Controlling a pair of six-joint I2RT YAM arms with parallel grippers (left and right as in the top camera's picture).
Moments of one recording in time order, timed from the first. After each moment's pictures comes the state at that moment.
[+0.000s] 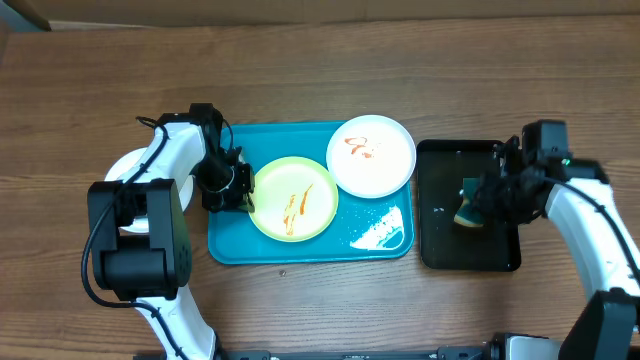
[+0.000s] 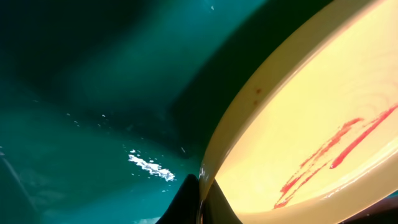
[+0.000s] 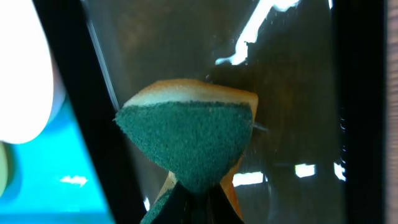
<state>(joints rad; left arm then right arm) 0.00 1.99 1.31 -1.10 0.32 -0.16 -0.10 1.49 0.94 -0.83 -0.26 0.20</state>
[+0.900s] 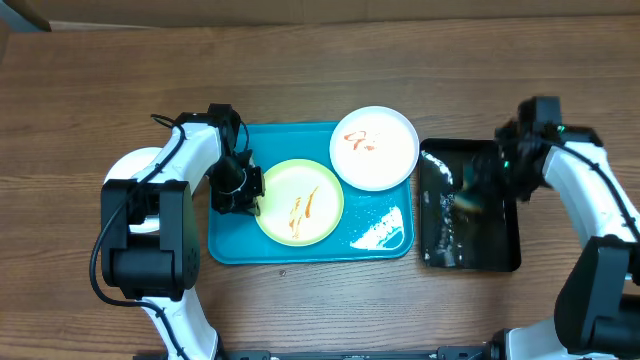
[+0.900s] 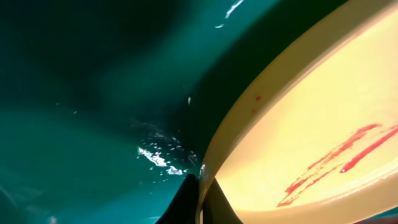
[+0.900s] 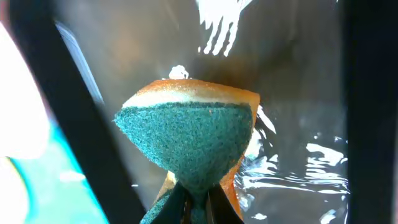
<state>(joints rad) -0.07 2.00 1.31 -1.10 0.26 -0.23 -0.10 1.69 1.18 -0.93 -0.26 0.21</state>
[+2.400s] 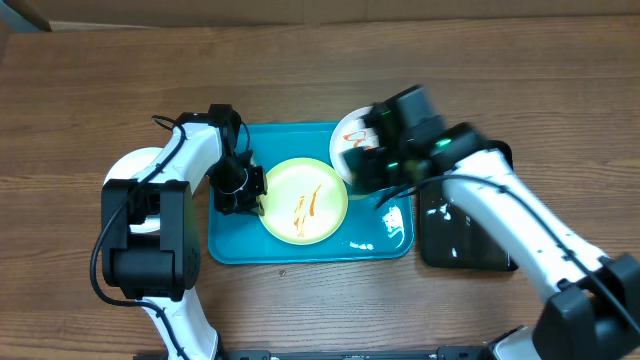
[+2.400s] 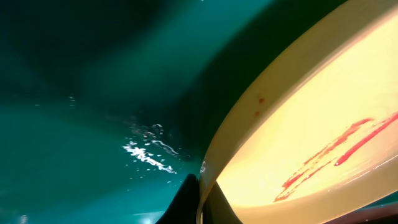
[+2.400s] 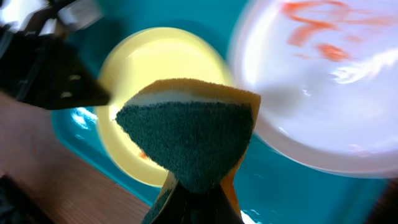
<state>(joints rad) -0.08 2.00 1.31 -1.11 0.31 -0.26 0.53 1.66 1.32 -0.78 -0.32 0.24</state>
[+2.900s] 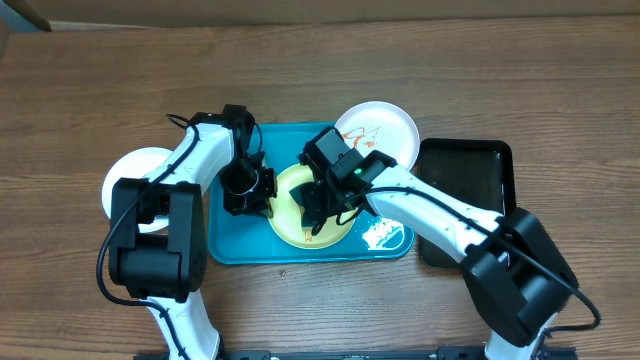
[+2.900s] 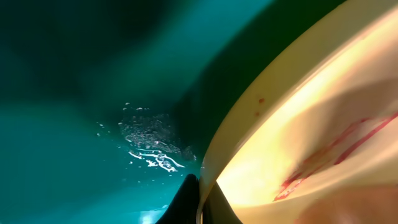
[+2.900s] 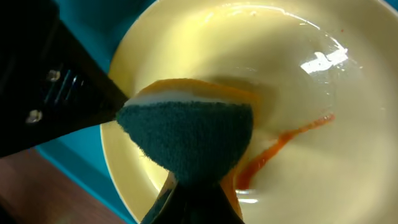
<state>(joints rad) -0.13 2.00 1.31 -1.11 0.31 -0.26 0.74 1.91 1.32 -0.60 -0.27 0.41</state>
